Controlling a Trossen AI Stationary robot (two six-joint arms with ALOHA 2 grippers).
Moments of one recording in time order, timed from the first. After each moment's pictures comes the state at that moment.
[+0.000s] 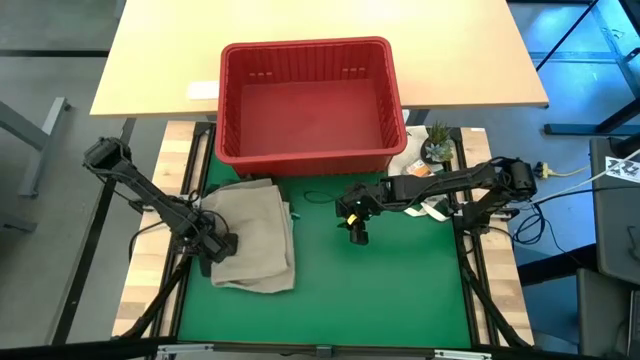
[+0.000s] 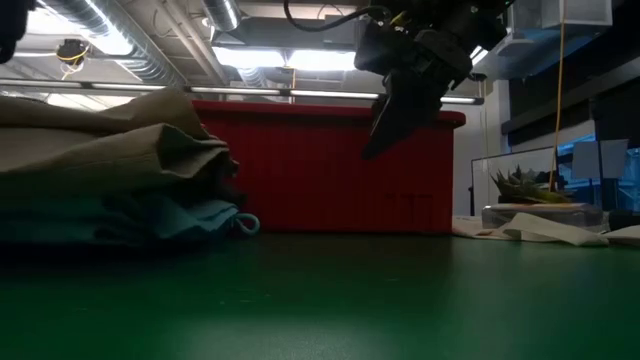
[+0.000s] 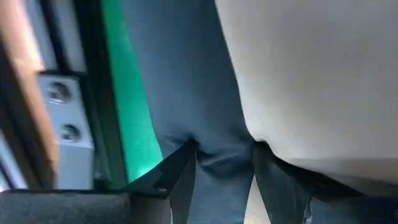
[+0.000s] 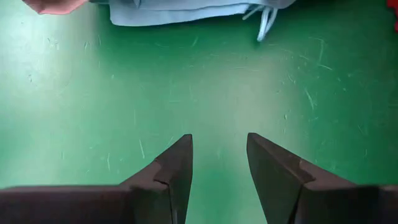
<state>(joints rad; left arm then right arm) -0.60 1.11 0.46 -0.88 0.13 -2.28 -0.01 1.63 1.08 -0.35 -0.12 -0.02</state>
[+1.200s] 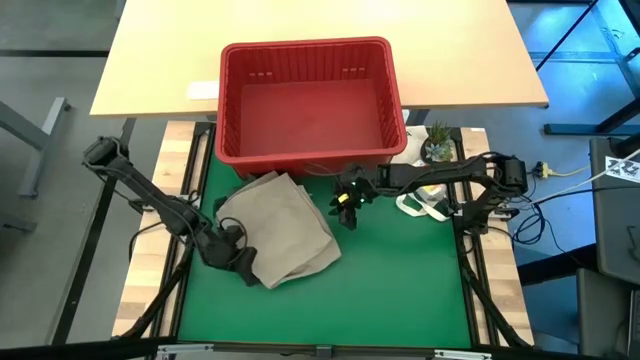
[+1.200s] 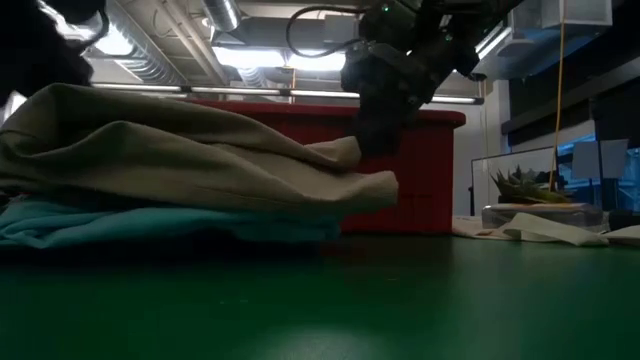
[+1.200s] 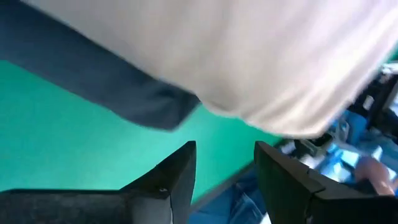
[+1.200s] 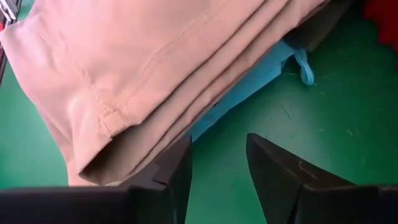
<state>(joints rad) -0.61 1.07 0.55 -0.38 -0.04 -1.98 -0.14 1.68 1.08 -0.22 -0.25 0.16</state>
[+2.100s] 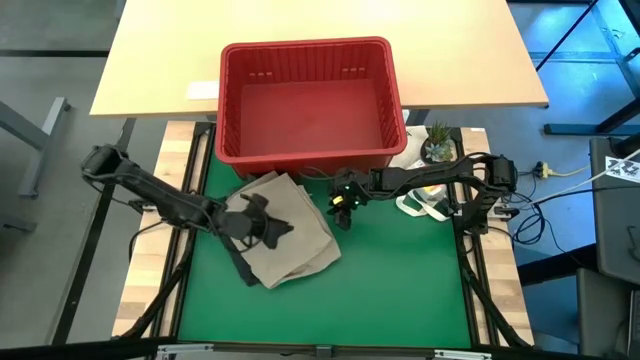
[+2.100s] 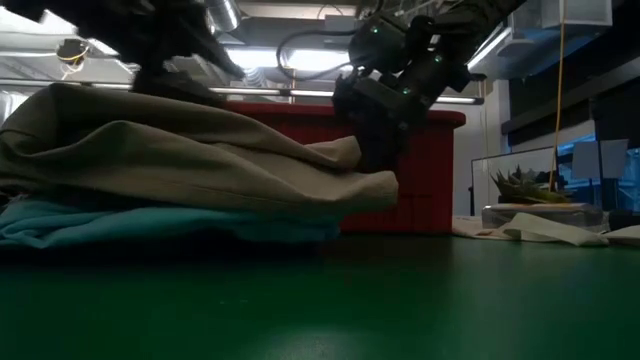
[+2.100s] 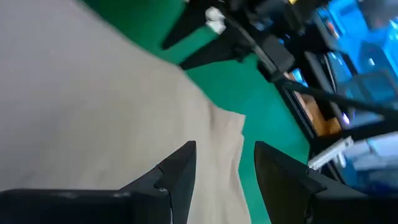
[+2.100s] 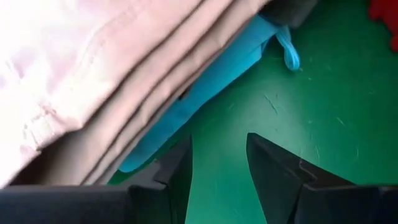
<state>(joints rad) -0.35 1.18 0.59 0.05 -0.50 -1.21 -0.14 1.77 1.08 -0.18 -0.18 0.18</state>
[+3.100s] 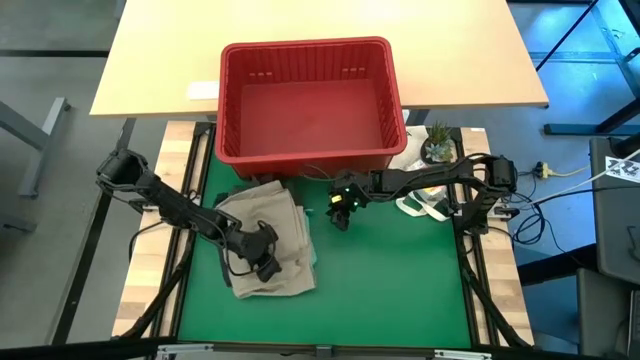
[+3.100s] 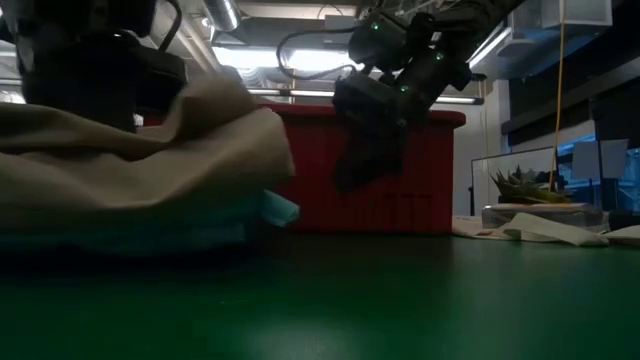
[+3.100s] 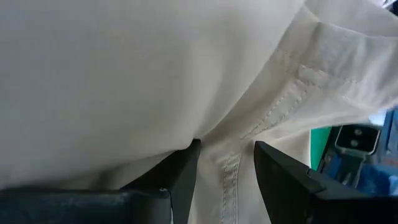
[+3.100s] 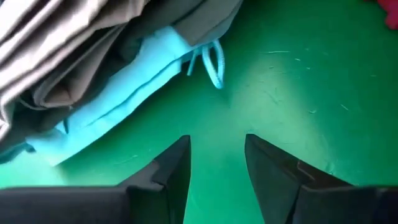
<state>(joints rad) -0.43 1.41 0.59 -0.04 -0.03 -1.22 -0.11 1.77 1.08 -0.18 -0.15 0.32</state>
